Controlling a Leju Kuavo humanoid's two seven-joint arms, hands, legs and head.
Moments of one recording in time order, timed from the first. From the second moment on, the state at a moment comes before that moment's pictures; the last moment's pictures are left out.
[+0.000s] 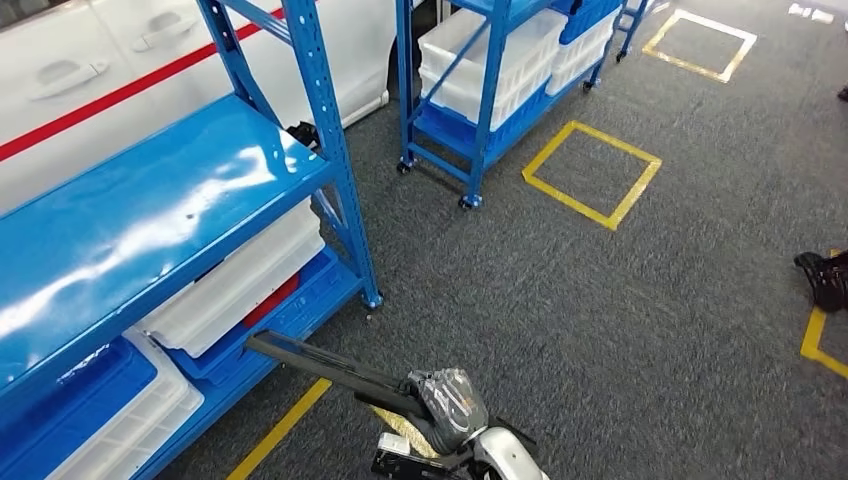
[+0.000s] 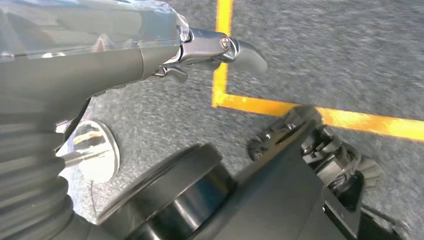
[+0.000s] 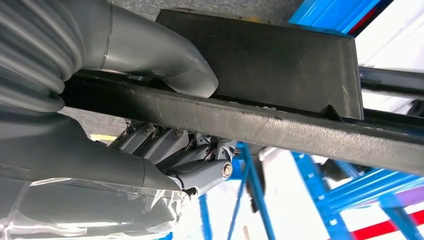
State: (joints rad) left arm -0.11 -0.17 0.80 -0.19 -1.37 -0.09 -0.15; right arm -0.04 0.09 0.50 -1.22 1.03 -0.37 -0.25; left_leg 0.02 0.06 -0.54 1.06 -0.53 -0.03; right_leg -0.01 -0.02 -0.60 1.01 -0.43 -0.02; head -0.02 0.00
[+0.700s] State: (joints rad) left arm -0.09 -0.16 0.80 -0.19 -1.35 -0.09 -0.16; right arm -0.05 0.10 0.48 -1.20 0.95 -0.37 -0.28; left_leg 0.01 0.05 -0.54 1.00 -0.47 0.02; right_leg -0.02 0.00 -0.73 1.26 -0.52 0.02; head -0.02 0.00
